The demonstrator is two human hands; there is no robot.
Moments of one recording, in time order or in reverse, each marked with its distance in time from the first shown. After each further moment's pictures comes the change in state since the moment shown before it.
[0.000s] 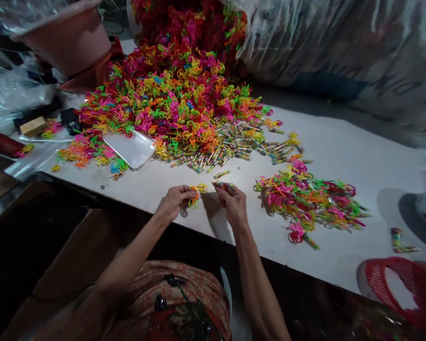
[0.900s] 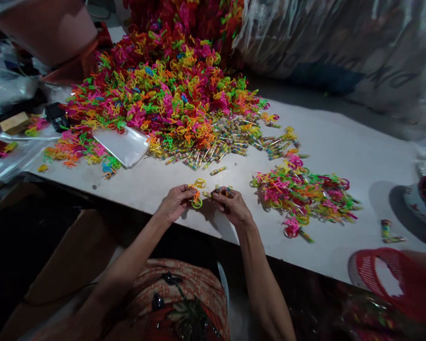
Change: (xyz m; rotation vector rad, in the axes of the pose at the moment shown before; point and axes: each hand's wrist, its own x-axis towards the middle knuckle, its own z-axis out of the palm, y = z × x) left_hand -0.005 -0.001 0.013 -0.173 -0.049 -0.106; right_hand -0.005 -0.012 -0.022 0.084 -0.300 0.262
